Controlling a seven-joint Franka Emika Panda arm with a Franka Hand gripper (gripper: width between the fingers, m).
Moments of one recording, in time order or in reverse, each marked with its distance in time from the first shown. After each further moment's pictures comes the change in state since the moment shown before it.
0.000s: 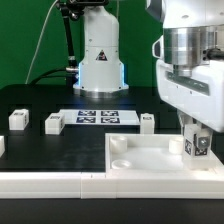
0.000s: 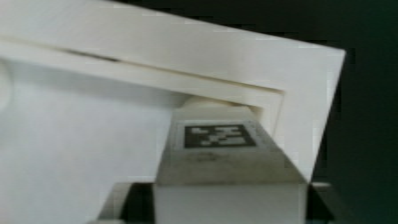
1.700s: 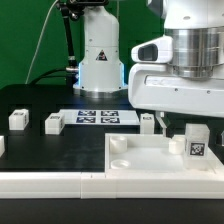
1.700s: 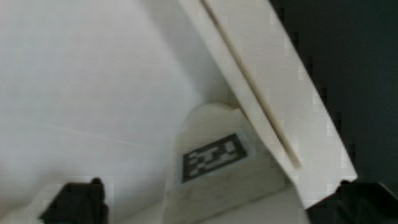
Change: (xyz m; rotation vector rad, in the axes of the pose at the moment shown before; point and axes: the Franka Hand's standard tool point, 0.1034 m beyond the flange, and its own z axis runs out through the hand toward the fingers) arm 0.001 0.004 -0.001 -0.069 -0.013 -1.092
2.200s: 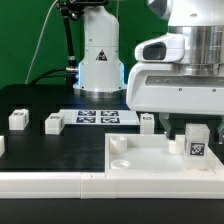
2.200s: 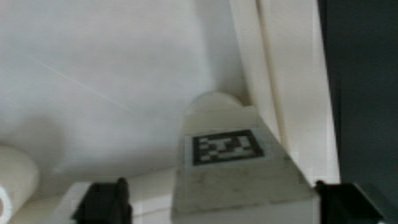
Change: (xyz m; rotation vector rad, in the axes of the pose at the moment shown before) arm 0.002 -0.001 0.000 -0.008 0.037 -0.163
